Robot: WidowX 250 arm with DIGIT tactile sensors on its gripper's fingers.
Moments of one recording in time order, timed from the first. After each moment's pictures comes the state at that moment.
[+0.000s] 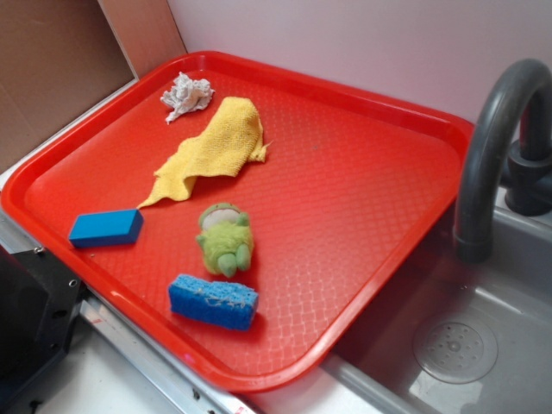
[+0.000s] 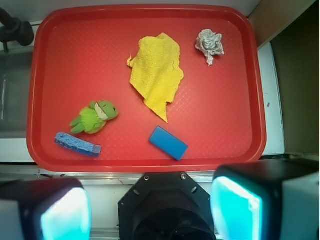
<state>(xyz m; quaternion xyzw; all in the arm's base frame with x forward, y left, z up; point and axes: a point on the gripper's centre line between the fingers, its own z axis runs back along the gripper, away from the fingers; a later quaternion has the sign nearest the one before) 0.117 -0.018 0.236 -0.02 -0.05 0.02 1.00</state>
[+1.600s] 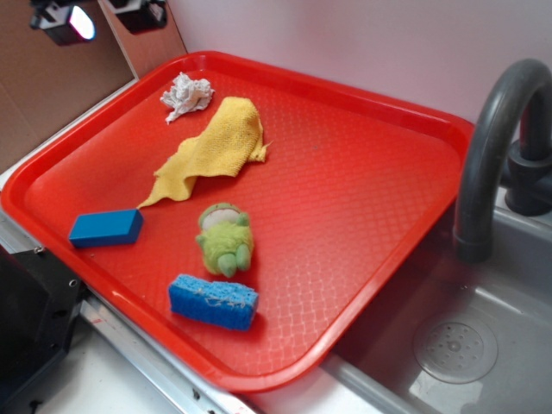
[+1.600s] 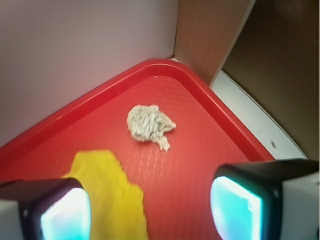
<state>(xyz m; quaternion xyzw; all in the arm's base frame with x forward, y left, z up) 0.244 0.088 0.129 0.01 -0.16 0.32 0.93</state>
